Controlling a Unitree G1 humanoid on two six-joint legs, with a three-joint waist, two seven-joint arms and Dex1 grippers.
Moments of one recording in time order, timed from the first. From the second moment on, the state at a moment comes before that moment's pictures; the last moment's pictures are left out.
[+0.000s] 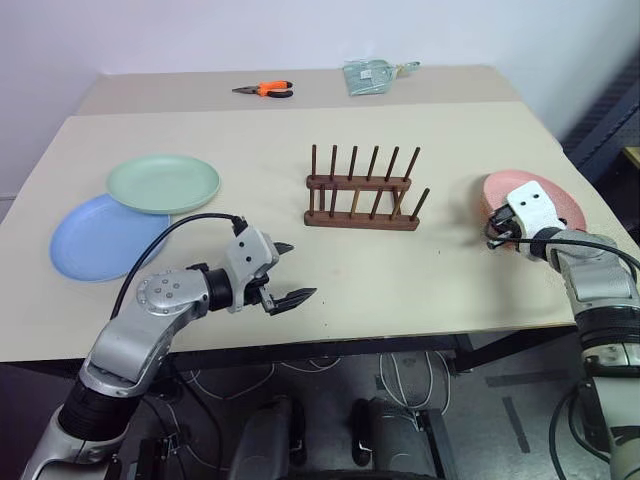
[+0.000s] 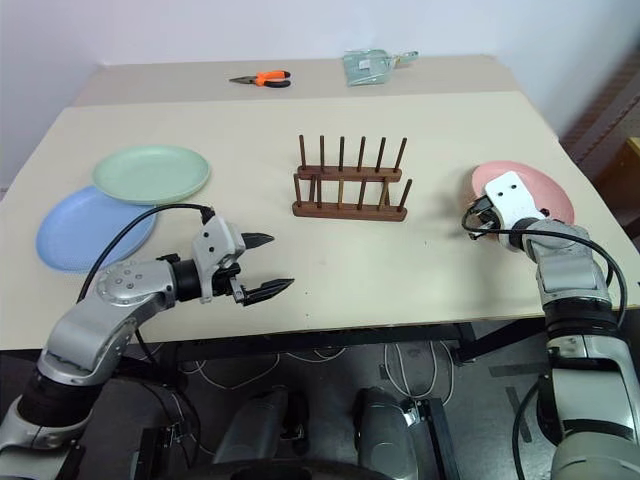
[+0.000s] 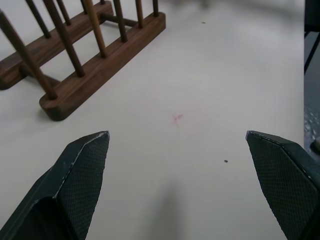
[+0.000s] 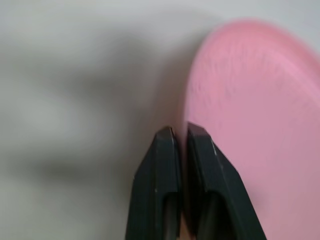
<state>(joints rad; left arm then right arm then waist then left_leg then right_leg) -0.25 0.63 -0.11 -0.47 -0.34 0.62 -0.76 -0.56 -0.78 -0.04 0.46 0.00 0.25 0.62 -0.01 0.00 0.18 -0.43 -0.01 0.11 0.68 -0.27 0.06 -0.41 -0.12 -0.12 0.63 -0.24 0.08</state>
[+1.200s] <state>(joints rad) -0.25 0.63 -0.09 -0.43 -0.32 0.57 -0.75 -0.85 -0.47 -0.49 0.14 1.15 1.02 0.14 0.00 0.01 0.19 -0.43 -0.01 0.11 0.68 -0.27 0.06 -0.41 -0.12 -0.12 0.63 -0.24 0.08</state>
